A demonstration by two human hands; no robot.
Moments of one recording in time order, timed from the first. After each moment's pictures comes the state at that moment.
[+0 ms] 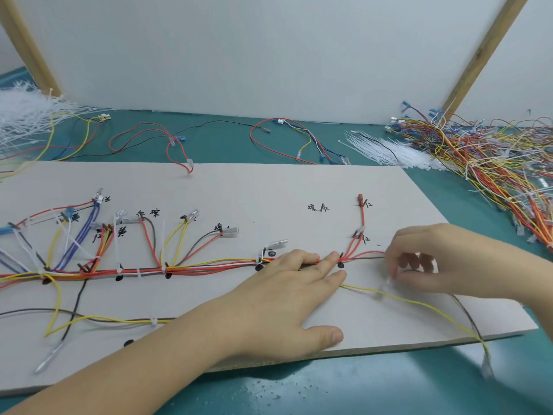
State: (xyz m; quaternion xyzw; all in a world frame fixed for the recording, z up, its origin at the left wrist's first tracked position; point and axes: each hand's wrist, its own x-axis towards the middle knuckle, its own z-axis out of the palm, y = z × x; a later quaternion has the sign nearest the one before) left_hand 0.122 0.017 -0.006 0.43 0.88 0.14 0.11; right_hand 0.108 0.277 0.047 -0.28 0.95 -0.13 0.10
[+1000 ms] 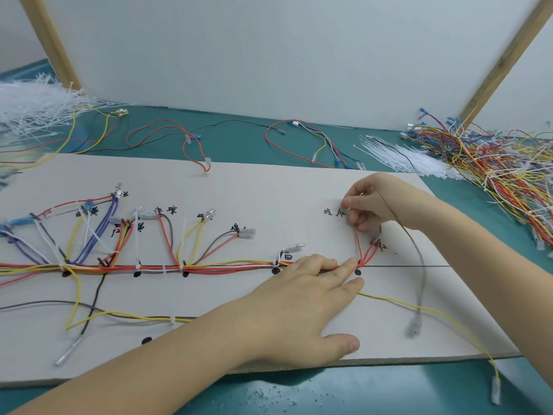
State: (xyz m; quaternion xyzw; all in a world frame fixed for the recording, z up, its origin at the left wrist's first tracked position) left_hand 0.122 0.018 -0.006 0.44 0.88 0.14 0.10; right_hand 0.008 0.208 0.037 -0.01 0.91 -0.38 0.16
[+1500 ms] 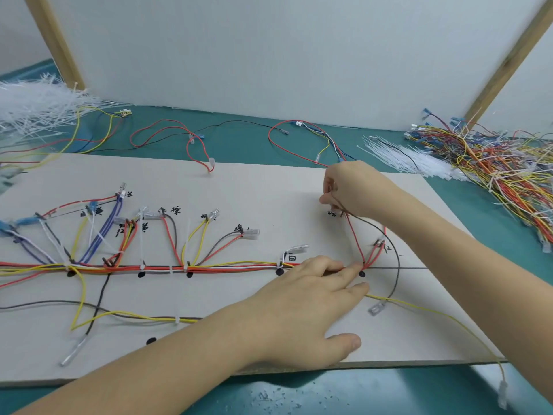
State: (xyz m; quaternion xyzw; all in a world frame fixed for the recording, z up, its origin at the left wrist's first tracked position) left_hand 0.122 0.016 -0.006 0.45 0.87 0.18 0.07; right_hand -0.002 0.160 0.044 -0.13 0.99 -0.05 0.02
